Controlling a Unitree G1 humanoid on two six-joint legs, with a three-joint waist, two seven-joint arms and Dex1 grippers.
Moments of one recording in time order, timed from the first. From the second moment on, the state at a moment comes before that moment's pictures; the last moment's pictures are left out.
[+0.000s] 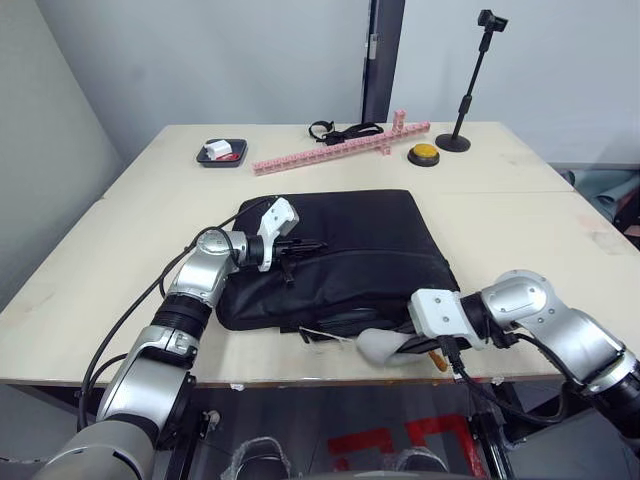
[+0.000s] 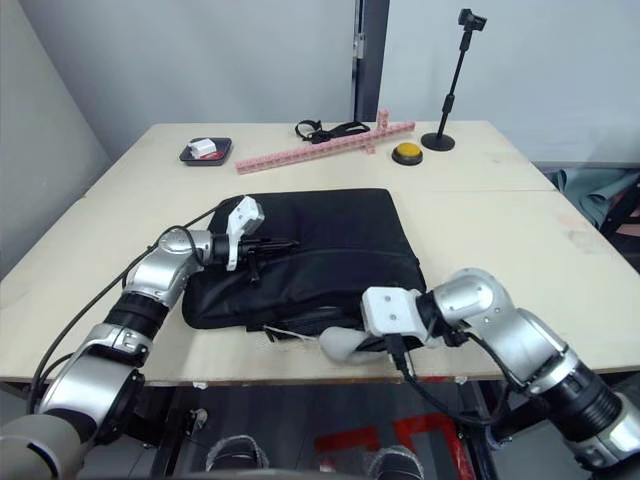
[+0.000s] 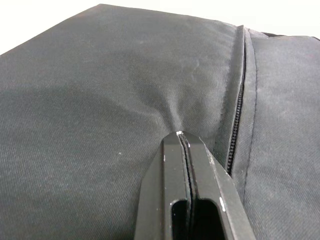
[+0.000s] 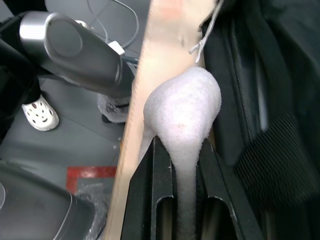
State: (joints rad) left arm -0.72 0.41 -0.14 0.56 -0.22 0.21 -1.14; right arm -0.28 -0.89 0.29 -0.38 0.19 0.30 1.25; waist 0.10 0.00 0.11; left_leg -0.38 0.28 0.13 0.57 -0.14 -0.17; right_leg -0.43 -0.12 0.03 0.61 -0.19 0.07
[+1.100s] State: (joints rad) left arm -0.76 0.39 -0.17 0.67 -0.16 0.12 -1.16; right arm -0.25 -0.86 0.31 -0.30 0.13 0.18 1.22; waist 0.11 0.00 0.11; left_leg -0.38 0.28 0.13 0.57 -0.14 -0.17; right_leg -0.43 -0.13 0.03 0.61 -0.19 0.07
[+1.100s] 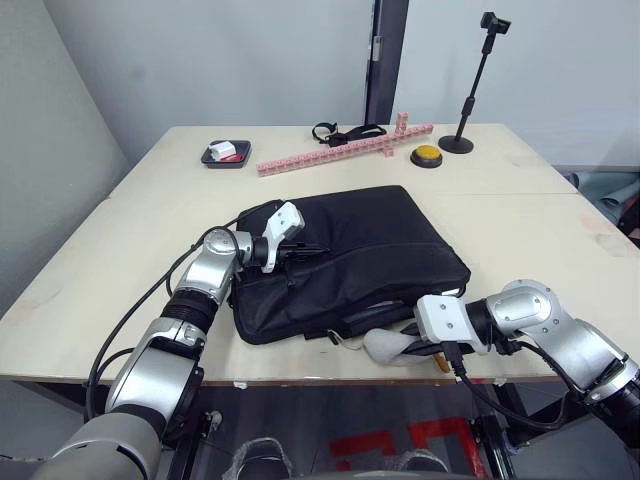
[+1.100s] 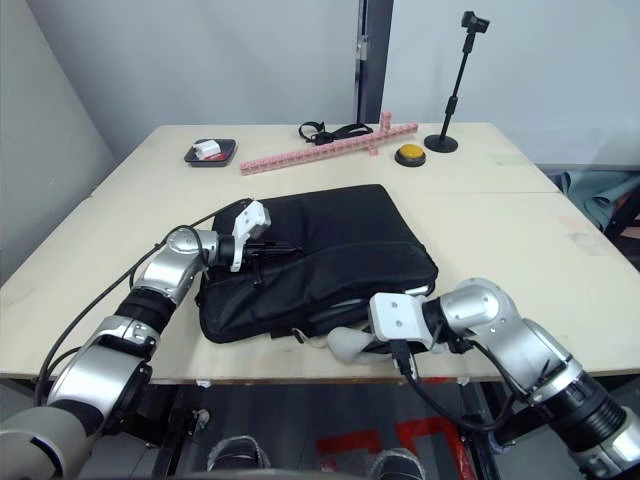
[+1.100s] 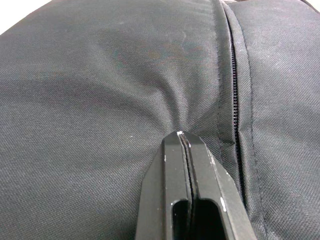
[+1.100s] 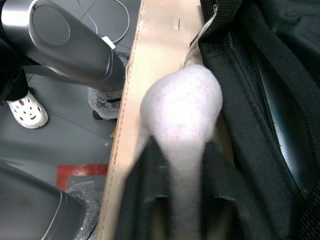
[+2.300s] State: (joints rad) left arm -0.74 0.39 -0.16 0.63 -0.16 0.12 -1.16; right arm -0.26 -1.01 0.02 -0.17 0.45 0.54 1.34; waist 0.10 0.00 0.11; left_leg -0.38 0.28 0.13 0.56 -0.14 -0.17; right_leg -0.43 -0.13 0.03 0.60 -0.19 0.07
